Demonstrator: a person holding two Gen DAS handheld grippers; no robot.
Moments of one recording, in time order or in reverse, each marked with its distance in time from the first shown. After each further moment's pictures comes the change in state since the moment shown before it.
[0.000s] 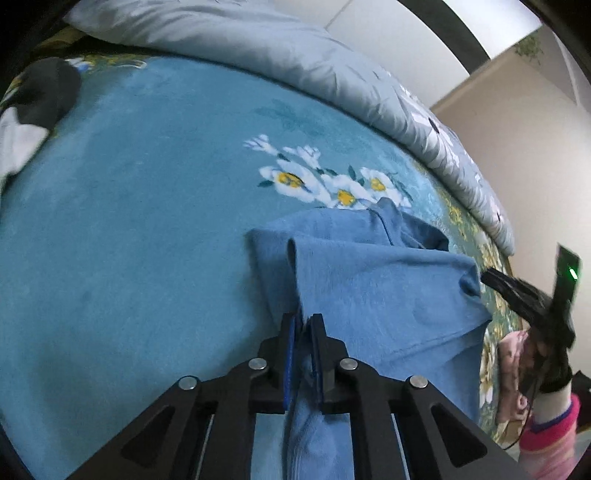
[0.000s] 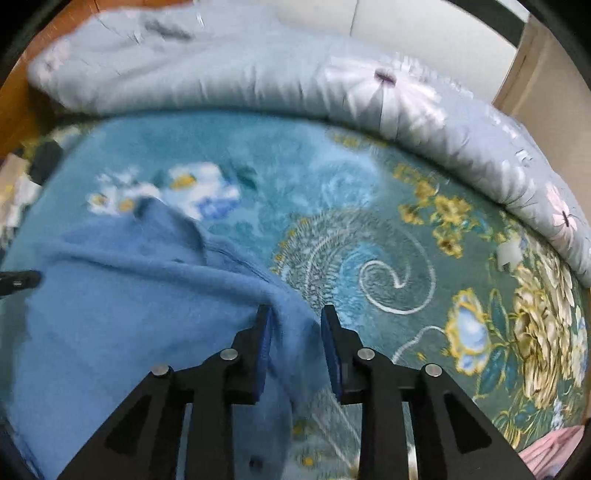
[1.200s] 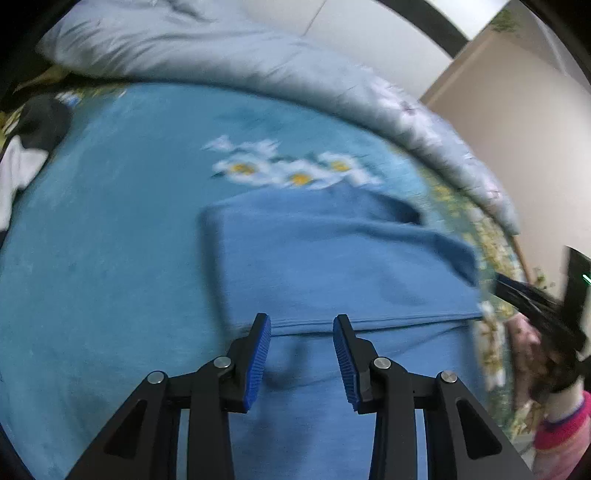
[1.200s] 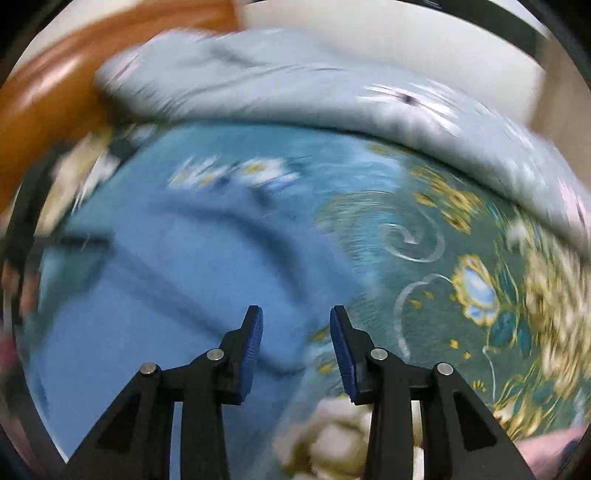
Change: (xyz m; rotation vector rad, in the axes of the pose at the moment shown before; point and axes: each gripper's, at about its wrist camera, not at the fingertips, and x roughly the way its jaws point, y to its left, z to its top) left arm -0.004 -0.064 -0.030 0.111 -0.035 0.027; right arm -0.030 -0.028 -0.055 0.059 -0.071 0.178
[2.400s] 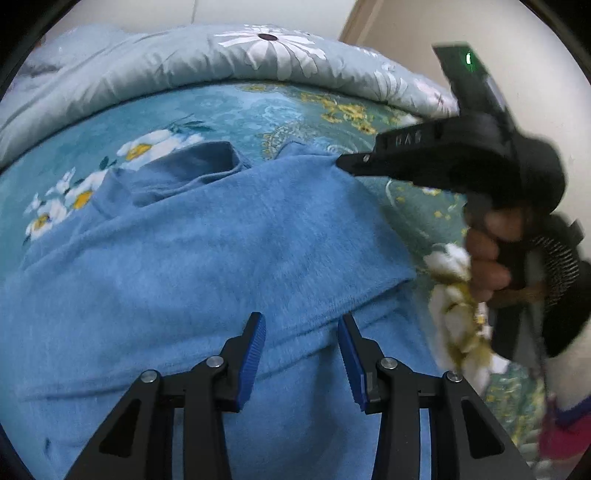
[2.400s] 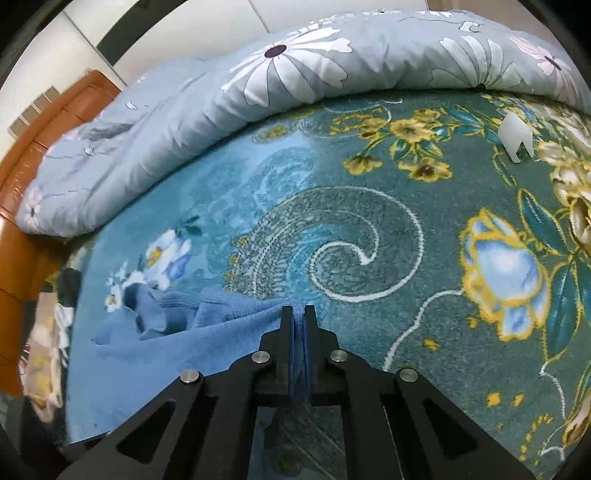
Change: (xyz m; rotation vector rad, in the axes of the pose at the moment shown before) left arm 0.100 -0.151 0.004 0.281 0.134 0.005; right arm 0.085 -0.070 0.049 0.430 0.023 0.049
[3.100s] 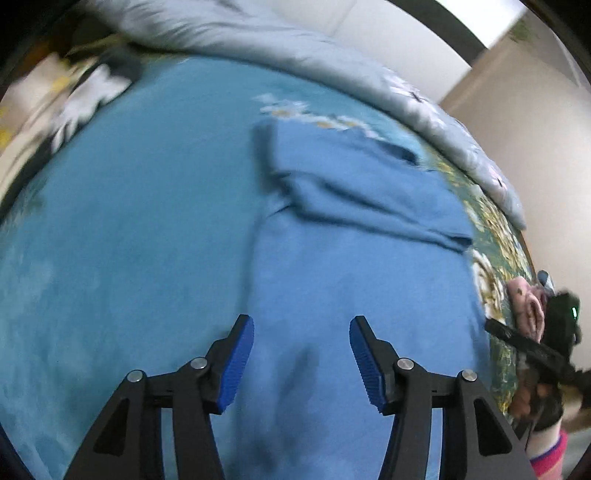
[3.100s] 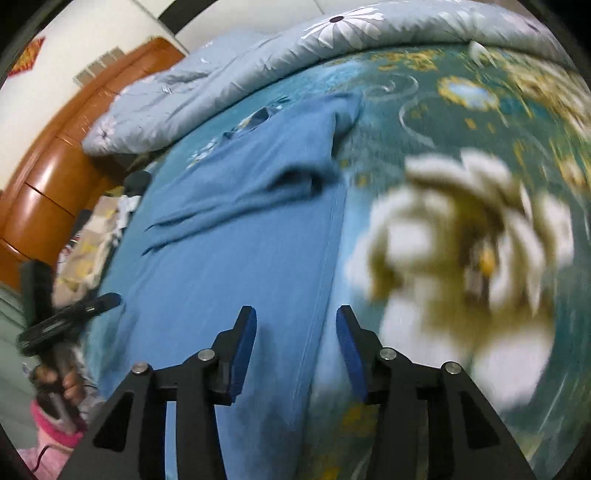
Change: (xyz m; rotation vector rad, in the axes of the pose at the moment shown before) left arm -0.138 0.136 -0.176 -0.411 -0.120 0.088; right arm -0.102 0.006 -0.215 -0.069 0.053 0.200
